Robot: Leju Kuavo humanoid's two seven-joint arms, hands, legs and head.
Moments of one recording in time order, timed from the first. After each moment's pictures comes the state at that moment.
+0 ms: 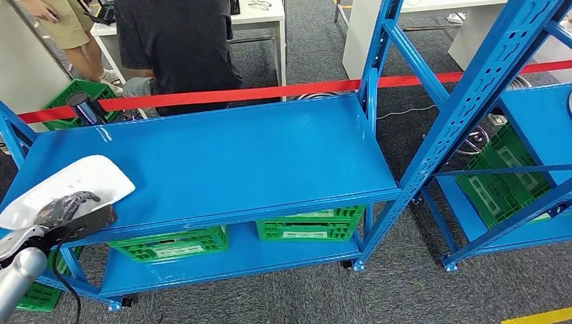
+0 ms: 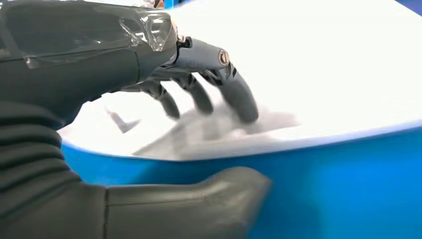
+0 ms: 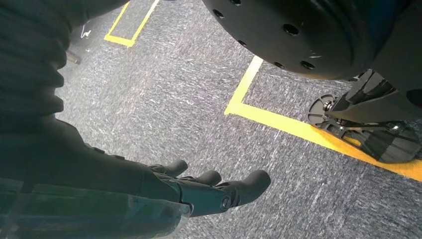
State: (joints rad) left arm -0.31 0.58 -0.27 -0.83 -0.88 0.06 -0.23; right arm -0.01 0.01 -0.36 -0.17 0.75 0.07 0.04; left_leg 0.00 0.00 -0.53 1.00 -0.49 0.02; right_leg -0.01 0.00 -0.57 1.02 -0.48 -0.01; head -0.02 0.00
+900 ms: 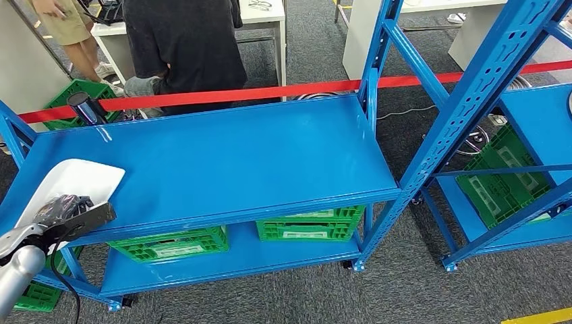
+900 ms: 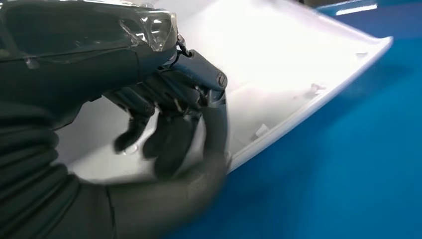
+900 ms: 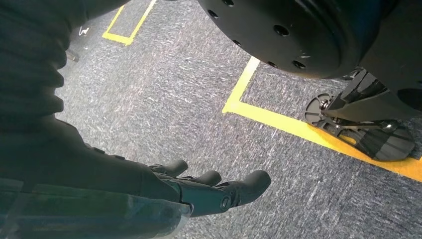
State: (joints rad) left arm -0.33 0.58 -0.26 -0.82 -0.88 0.07 -0.26; right arm -0.01 0.01 -0.36 -0.17 0.75 0.07 0.04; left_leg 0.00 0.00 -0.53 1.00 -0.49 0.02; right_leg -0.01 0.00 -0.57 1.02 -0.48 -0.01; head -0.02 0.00
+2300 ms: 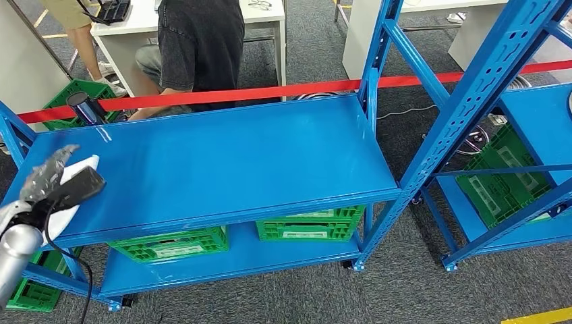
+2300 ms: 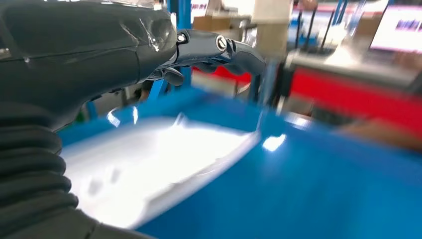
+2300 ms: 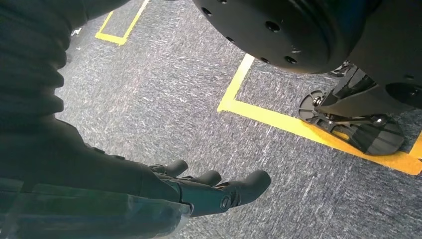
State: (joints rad) left arm -0.36 0.56 -0.17 -0.99 -0.74 0.15 -0.23; right arm -0.01 0.02 -0.36 -0.17 0.74 0.05 0.02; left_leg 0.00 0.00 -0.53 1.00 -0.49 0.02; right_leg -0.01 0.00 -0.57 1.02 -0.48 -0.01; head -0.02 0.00
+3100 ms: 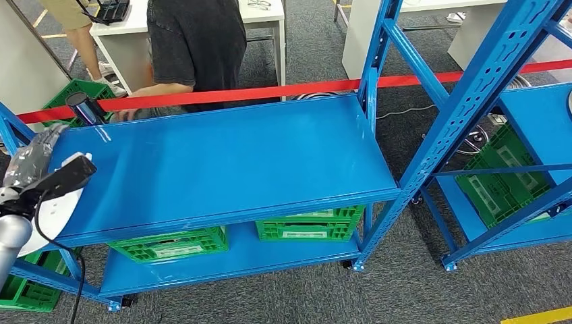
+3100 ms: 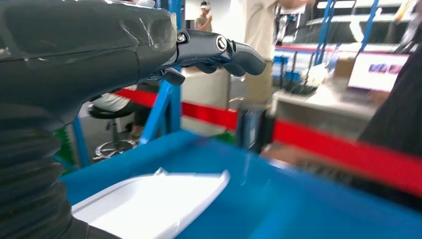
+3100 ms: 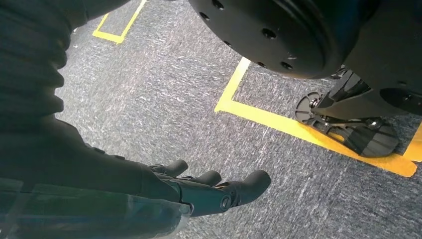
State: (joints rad) left arm -0.34 0.59 -0.14 -1.11 -0.81 0.15 -0.20; right arm -0.01 0.02 -0.36 -0.17 0.74 0.06 0.00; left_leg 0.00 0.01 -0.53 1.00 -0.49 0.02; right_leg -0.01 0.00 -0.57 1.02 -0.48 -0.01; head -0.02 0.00
